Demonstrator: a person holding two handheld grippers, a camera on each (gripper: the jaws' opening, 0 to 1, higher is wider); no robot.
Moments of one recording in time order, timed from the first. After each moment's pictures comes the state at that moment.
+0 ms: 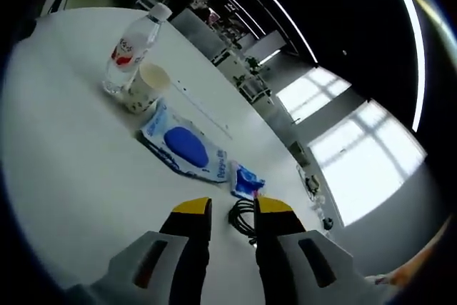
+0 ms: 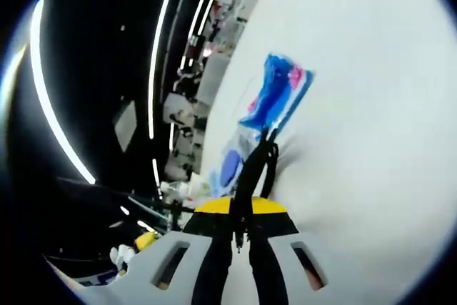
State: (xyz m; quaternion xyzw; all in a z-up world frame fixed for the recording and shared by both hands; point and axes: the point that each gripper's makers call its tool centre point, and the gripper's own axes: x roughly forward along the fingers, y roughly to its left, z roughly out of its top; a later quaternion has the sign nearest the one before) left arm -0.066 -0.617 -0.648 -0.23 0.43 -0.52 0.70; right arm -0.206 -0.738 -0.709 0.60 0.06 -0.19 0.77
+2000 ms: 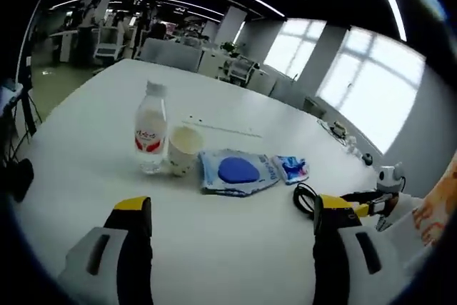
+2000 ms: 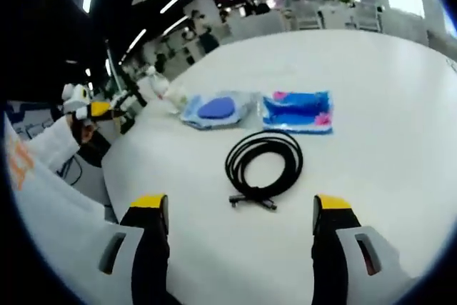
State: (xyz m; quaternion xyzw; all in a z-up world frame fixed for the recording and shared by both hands) left arm 0.034 -0.565 -0.623 0.02 0.33 -0.60 0.73; right arm -0.258 -0.724 -0.694 0.24 0.31 -0.13 0.91
